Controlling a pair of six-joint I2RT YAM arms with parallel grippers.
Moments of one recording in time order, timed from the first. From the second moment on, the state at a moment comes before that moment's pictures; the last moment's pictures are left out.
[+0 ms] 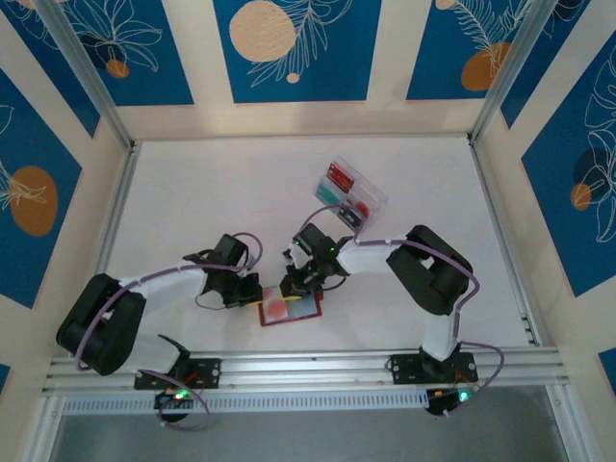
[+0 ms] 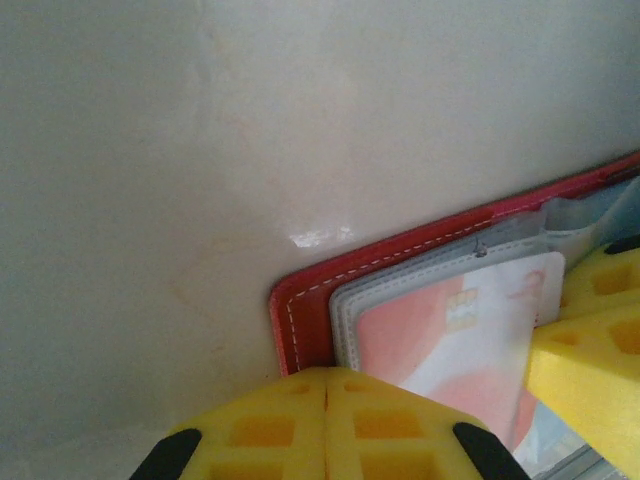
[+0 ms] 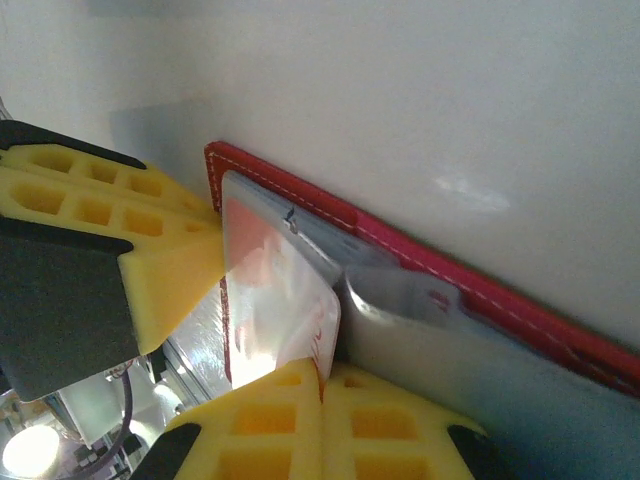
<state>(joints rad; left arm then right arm) -0.54 1.39 0.57 -0.43 0.41 -0.68 0.84 1.88 0.99 -0.21 -0.66 0.73</state>
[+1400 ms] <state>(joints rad) -0.54 1.38 0.56 -0.41 0.41 -0.71 0.91 1.90 1.28 -0.79 -0.17 0.45</state>
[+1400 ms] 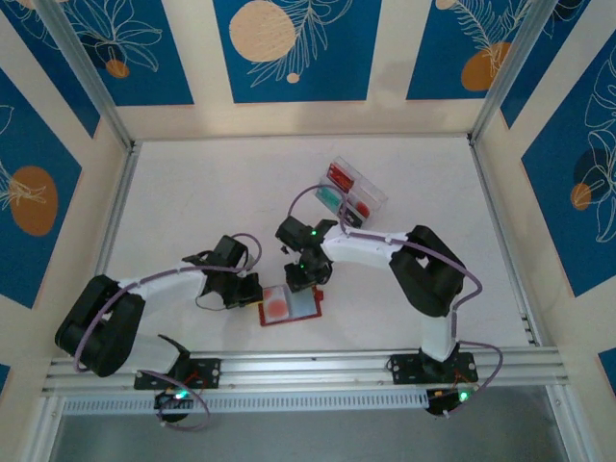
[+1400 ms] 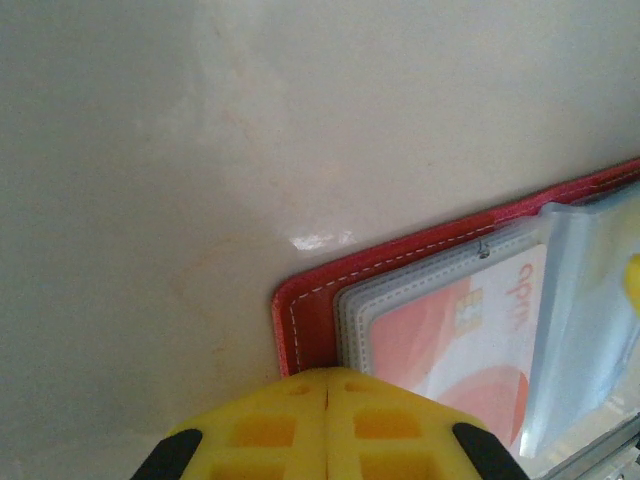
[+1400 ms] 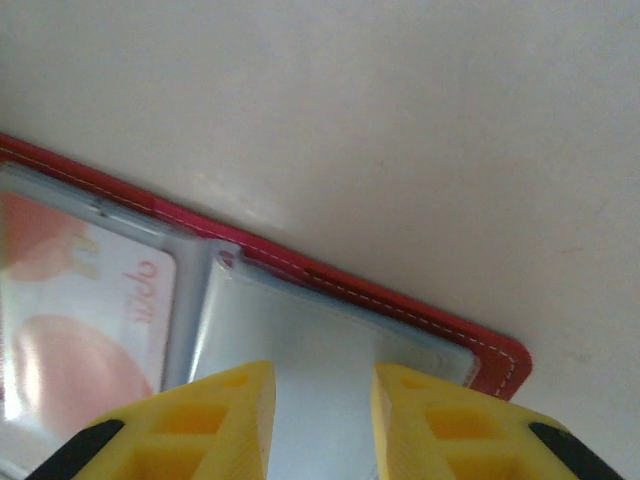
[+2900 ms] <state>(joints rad) -0.54 1.38 0.51 -0.31 0.45 -0.74 0.96 1.93 1.38 -0.78 -0.28 0.52</state>
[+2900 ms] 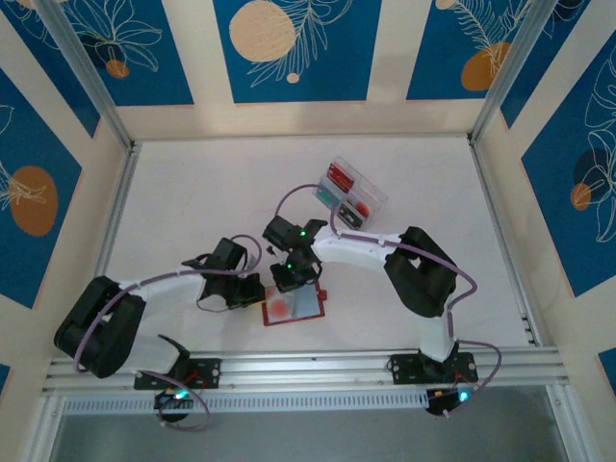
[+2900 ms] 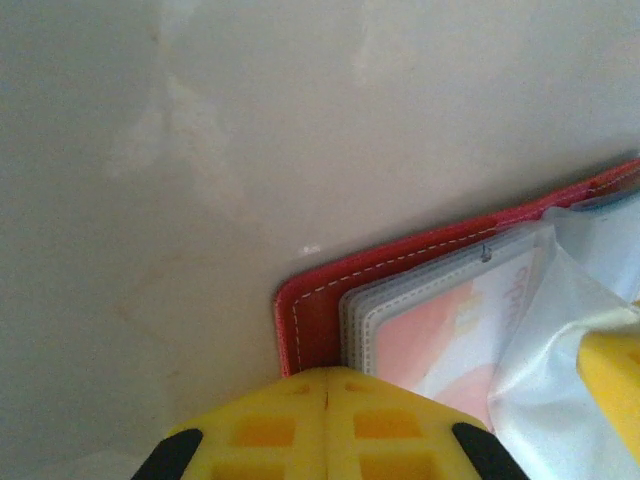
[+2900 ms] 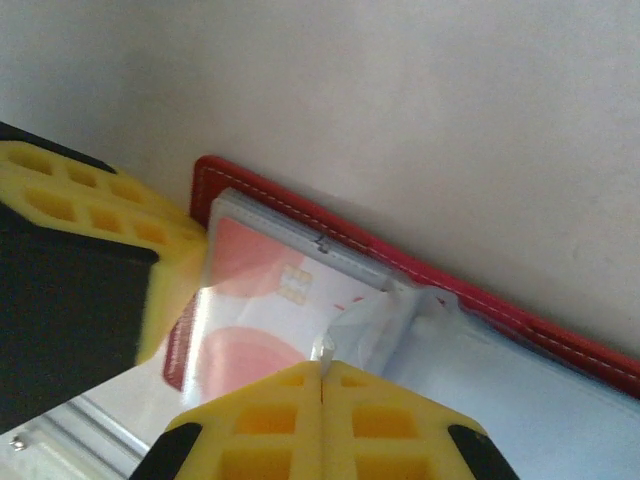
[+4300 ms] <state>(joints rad) -0.43 1.12 0.62 -0.55 0.47 -0.72 0.88 1.83 1.41 -0.77 -0.43 0.57</state>
